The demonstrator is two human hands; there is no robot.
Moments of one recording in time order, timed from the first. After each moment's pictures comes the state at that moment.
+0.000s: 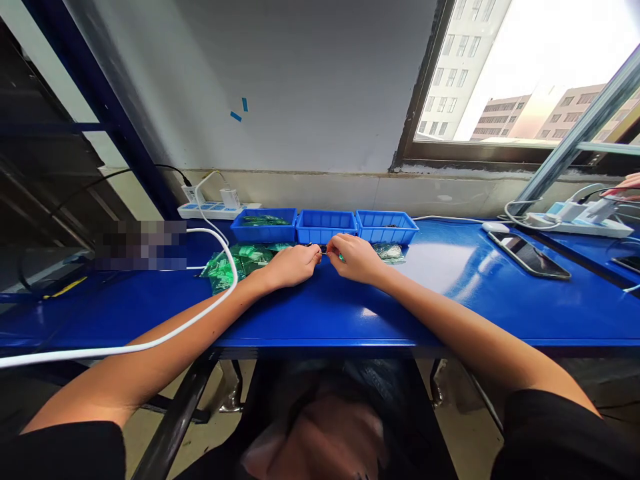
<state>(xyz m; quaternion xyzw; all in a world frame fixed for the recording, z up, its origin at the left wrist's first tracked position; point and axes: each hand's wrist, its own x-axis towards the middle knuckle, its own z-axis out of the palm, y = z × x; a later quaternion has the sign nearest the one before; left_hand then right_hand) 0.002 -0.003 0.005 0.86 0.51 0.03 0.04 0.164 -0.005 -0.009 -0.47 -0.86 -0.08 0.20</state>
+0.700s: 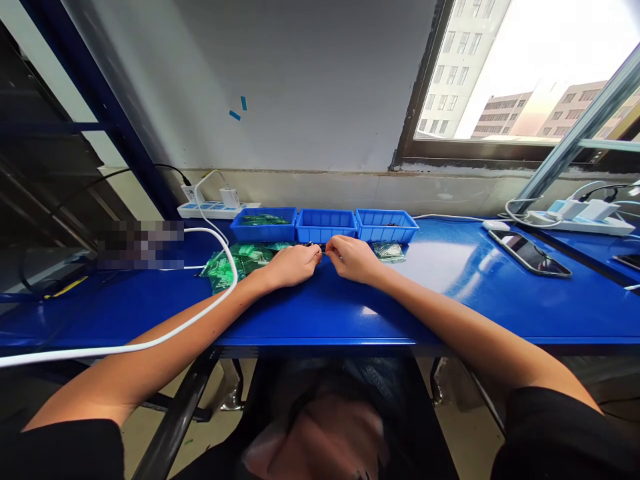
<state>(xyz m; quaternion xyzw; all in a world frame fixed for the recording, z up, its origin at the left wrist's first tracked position) 0.004 -0.004 0.005 0.86 0.51 0.02 0.02 0.162 -0.005 -0.010 -0.48 -0.85 -0.05 0.20</state>
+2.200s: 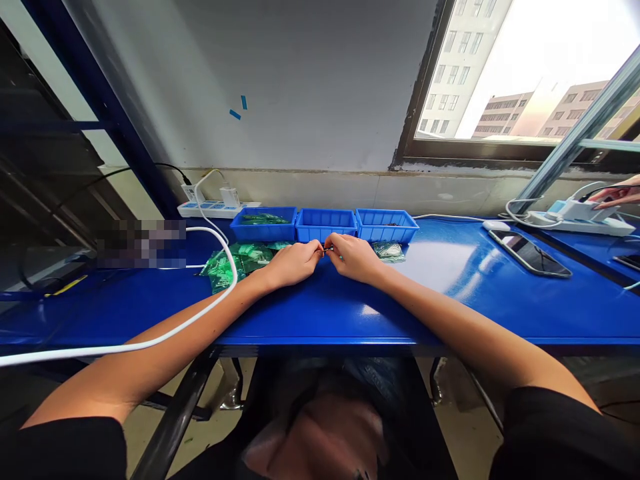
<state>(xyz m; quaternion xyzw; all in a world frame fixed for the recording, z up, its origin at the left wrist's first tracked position) 0.003 -0.001 0.000 0.85 0.52 0.08 0.06 0.163 -0.004 -0.011 -0.49 -0.85 -0.05 0.19</state>
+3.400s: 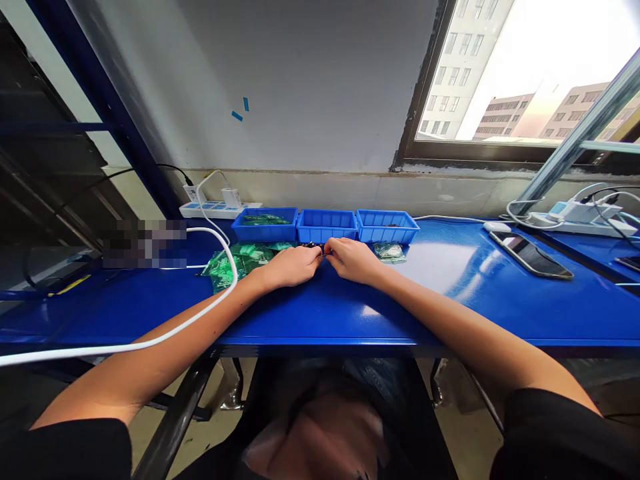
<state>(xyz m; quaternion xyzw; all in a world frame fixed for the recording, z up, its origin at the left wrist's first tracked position) 0.002 -0.005 0.007 0.87 0.50 0.00 0.05 0.163 -0.004 -0.009 -0.48 -0.87 -0.05 0.15</state>
